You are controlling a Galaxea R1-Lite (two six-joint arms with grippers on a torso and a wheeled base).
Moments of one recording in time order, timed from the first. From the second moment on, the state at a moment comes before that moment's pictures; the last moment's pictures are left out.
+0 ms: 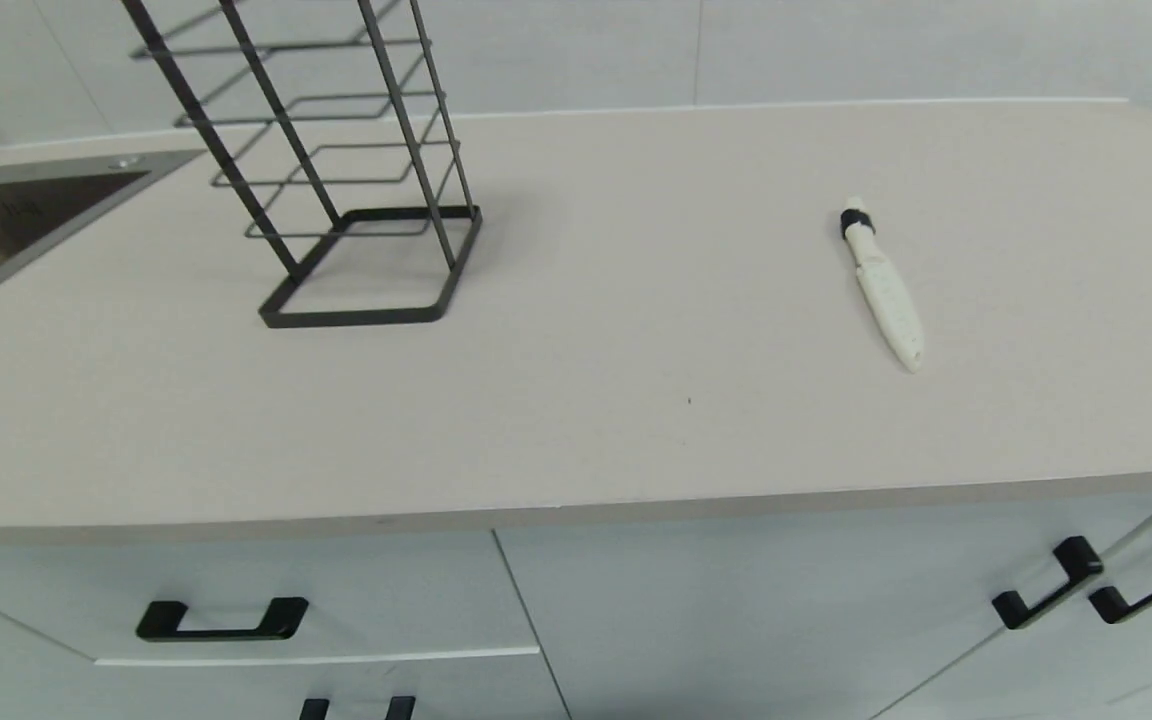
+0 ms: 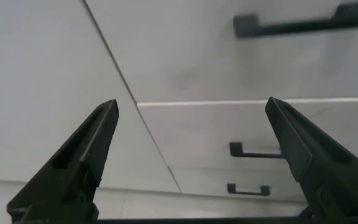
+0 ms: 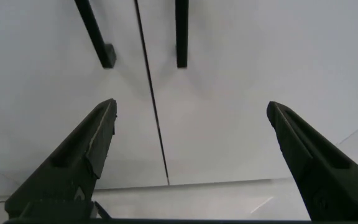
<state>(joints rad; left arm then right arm) 0.00 0.00 0.00 -0.06 0.11 0.12 0.00 0.00 0.00 -0.03 -0.03 0.00</state>
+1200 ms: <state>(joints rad) 0.00 0.00 0.00 -0.01 -0.06 0.04 0.00 0.00 0.00 -0.03 -0.03 0.00</state>
